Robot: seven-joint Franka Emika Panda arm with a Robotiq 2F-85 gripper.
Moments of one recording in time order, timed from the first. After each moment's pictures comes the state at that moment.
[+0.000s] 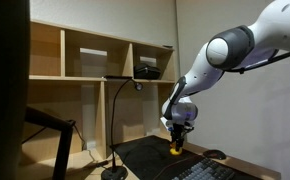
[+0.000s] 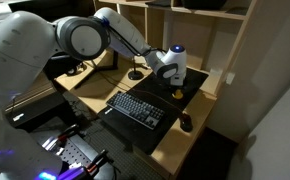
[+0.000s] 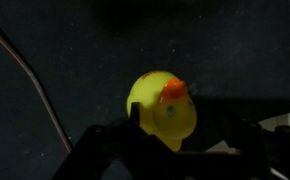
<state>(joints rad) -0.16 0.92 -0.19 -1.45 0.37 2.63 1.43</state>
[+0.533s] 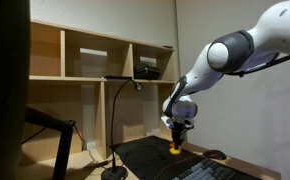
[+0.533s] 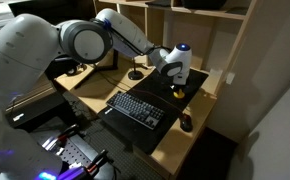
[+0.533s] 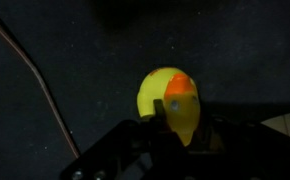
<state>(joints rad) -0.19 0.94 -0.18 -1.36 0.37 2.51 1.44</state>
